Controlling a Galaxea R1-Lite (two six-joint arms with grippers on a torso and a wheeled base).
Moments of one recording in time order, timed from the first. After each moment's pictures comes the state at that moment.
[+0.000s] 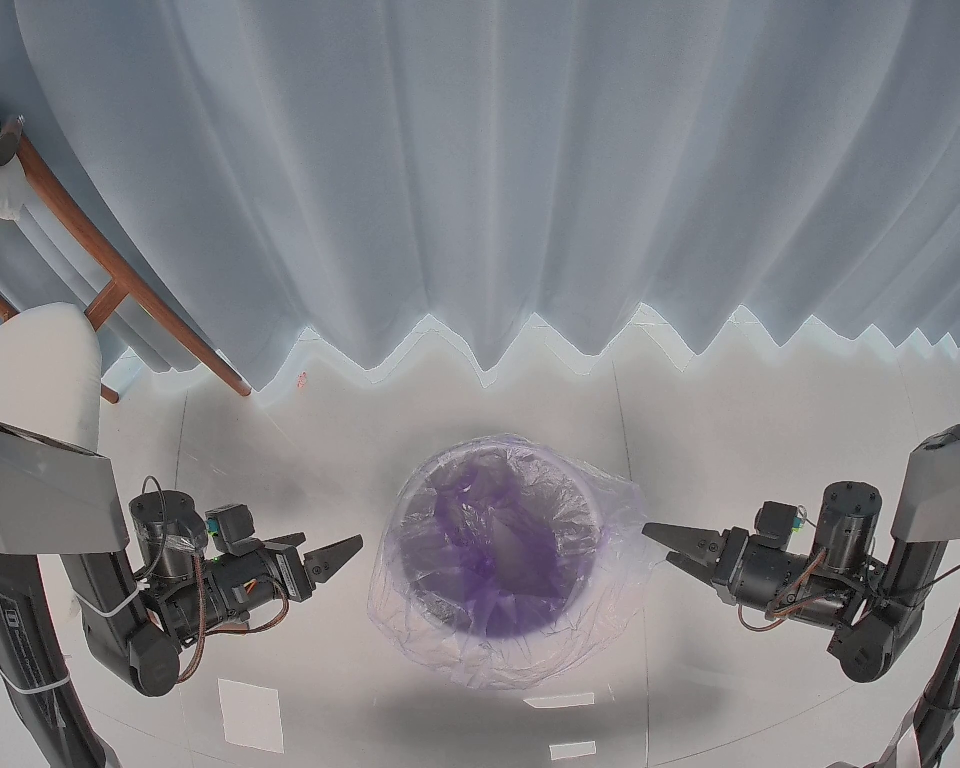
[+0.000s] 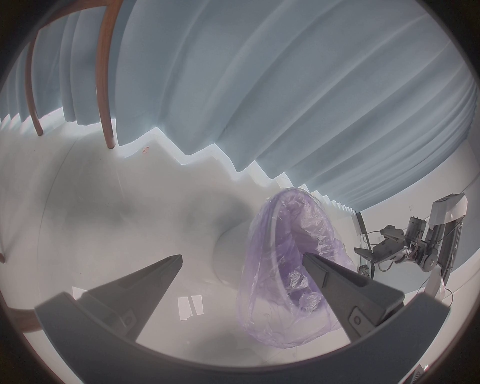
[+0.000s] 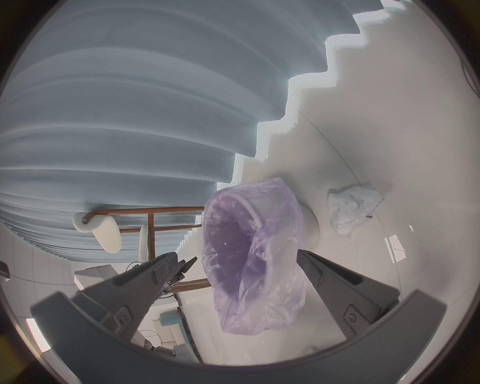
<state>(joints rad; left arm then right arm) -0.20 2.12 -0.24 -1.55 -0.36 -0.34 0.34 2.05 -0.20 -1.55 0.47 0.84</state>
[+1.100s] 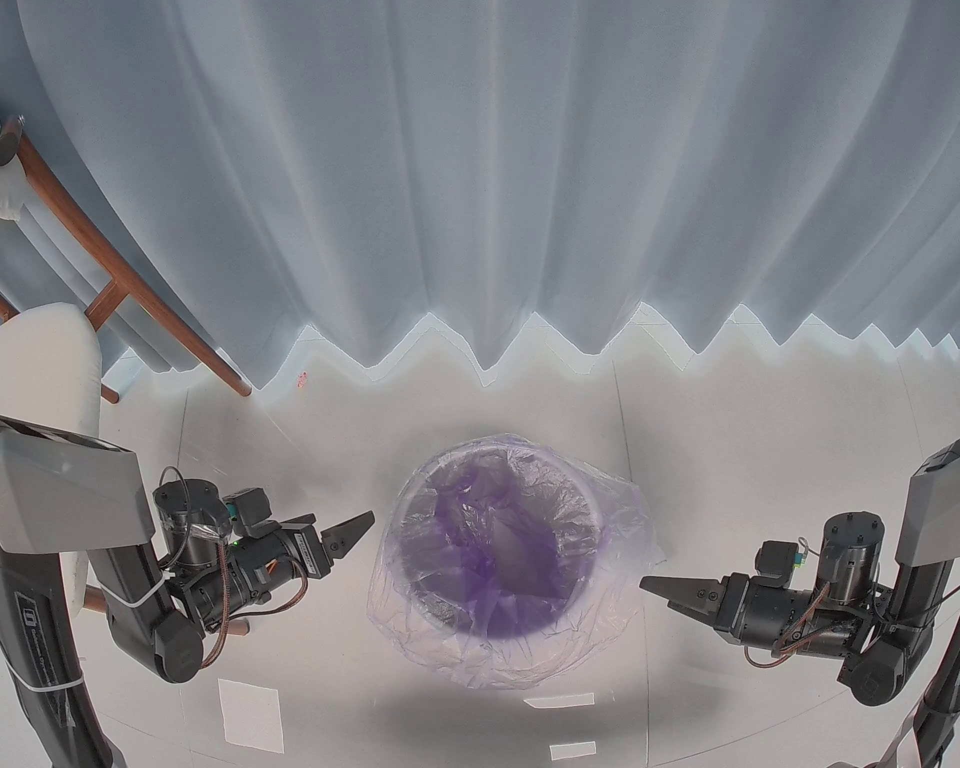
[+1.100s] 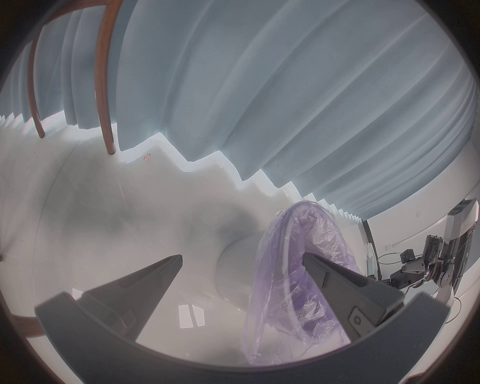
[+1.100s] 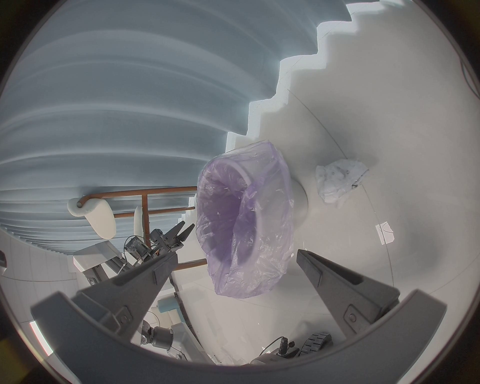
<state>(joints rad) -0.23 2.19 -0.35 -1.55 -0.28 -0.37 0.38 2.03 -0.06 -1.55 0.47 0.81</state>
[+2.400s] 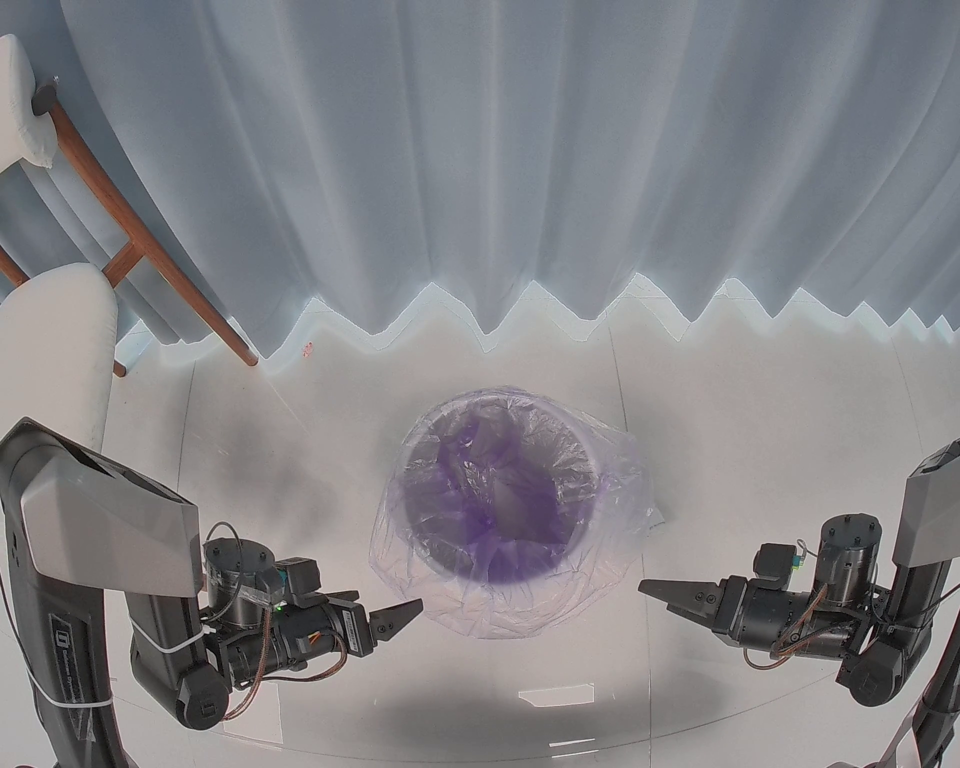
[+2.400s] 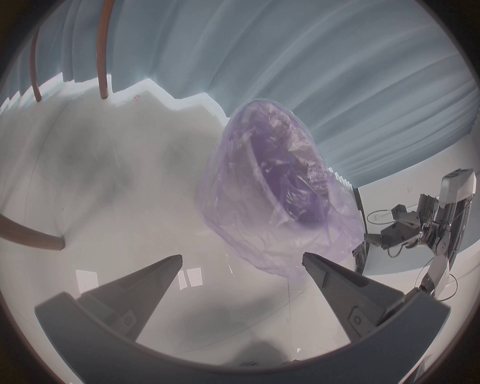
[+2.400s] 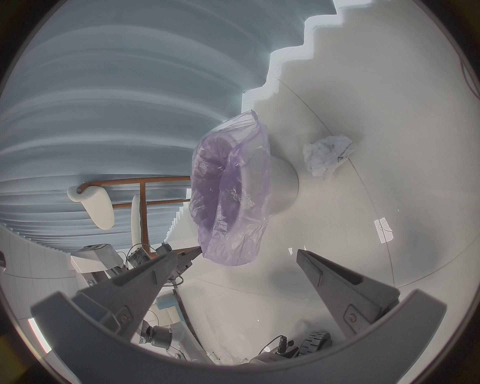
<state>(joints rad) -0.40 2.27 -0.23 -1.55 -0.25 -0.37 0.38 2.04 -0.06 -1.55 0.47 0.80</state>
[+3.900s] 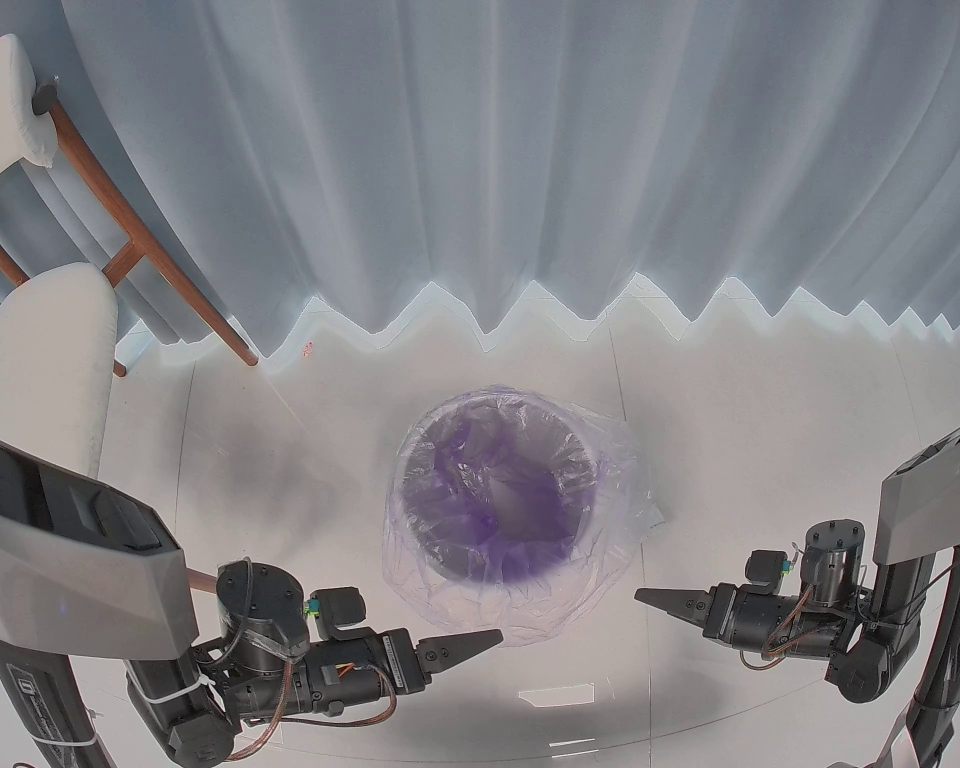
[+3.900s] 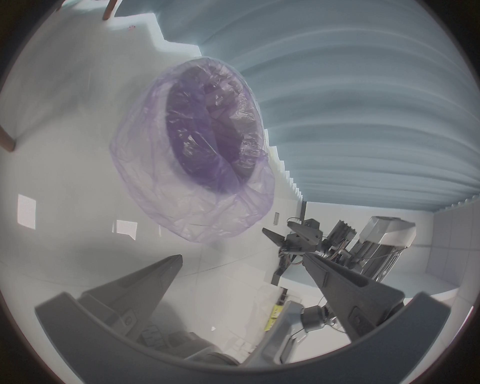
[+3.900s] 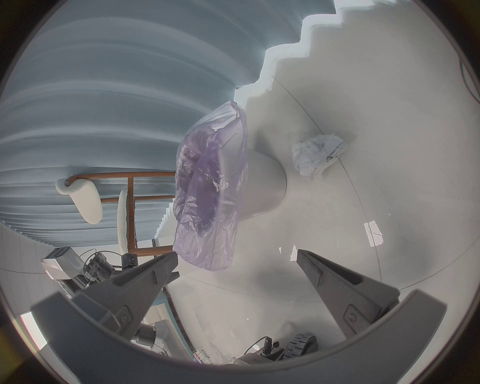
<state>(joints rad) -0.65 2.11 -0.18 -1.54 -0.38 -0.89 0.36 2.13 -0.09 -1.55 0.47 0.73</state>
